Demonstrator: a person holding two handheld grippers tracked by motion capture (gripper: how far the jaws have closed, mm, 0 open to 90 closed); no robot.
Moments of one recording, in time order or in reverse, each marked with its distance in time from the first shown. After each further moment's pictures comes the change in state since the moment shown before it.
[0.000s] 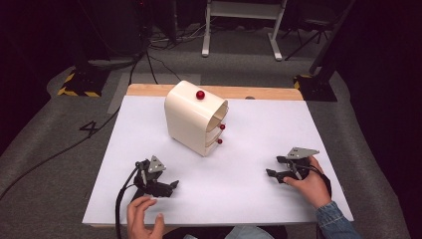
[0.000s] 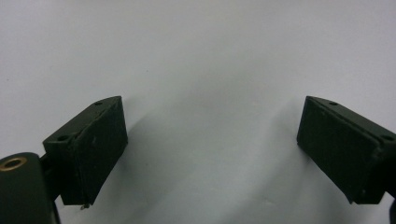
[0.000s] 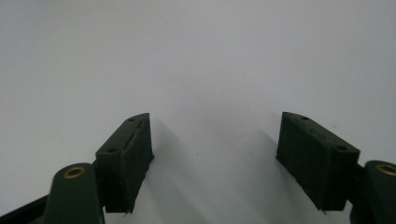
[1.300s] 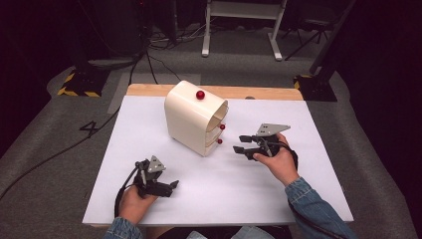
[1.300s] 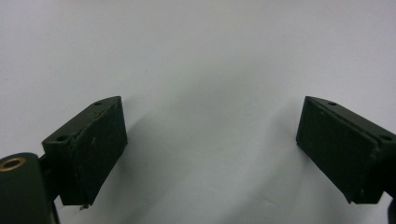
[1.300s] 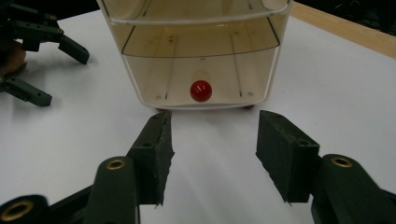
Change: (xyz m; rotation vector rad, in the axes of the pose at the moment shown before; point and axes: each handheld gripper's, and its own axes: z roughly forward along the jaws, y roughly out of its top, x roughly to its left) left arm 0.000 0.000 0.000 -0.006 -0.001 -0.003; right arm 0.036 0.109 0.044 -0.192 0.205 -0.088
